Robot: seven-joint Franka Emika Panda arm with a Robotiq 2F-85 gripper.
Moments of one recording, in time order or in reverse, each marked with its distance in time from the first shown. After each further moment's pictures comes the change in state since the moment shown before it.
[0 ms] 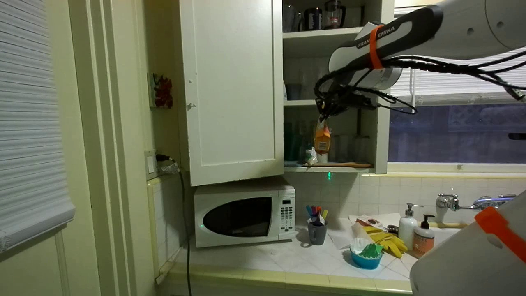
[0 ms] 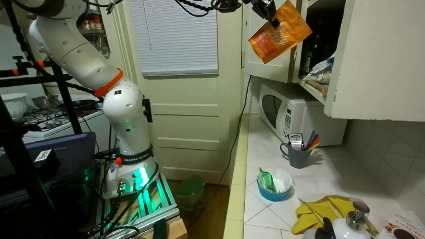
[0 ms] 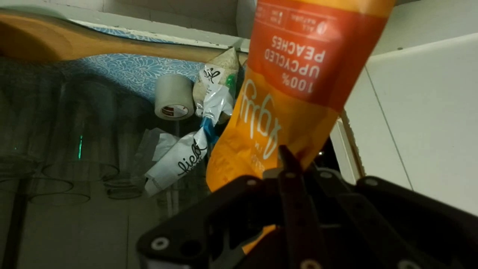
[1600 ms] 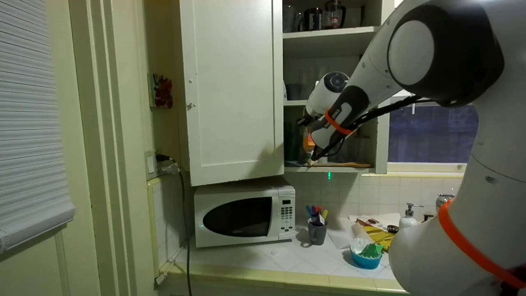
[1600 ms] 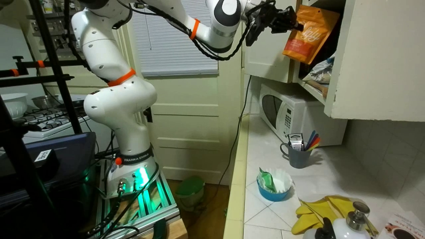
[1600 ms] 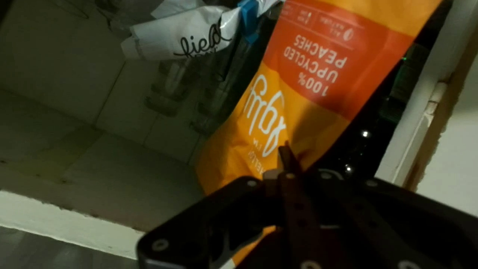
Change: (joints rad) arm -0.800 0.222 0.705 -0.062 -0.517 0.765 0.199
